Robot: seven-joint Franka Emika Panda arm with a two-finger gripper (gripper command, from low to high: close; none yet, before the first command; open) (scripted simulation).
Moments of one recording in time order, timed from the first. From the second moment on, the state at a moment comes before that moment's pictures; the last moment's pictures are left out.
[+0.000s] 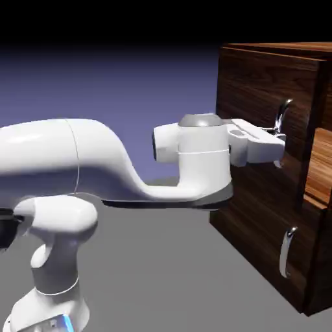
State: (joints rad) arm 0.77 -1.01 -1.01 -2.44 -2.66 2.75 2.66
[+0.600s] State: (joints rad) arm 0.26 -1.30 -0.39 -2.94 -2.04 2.42 2.48
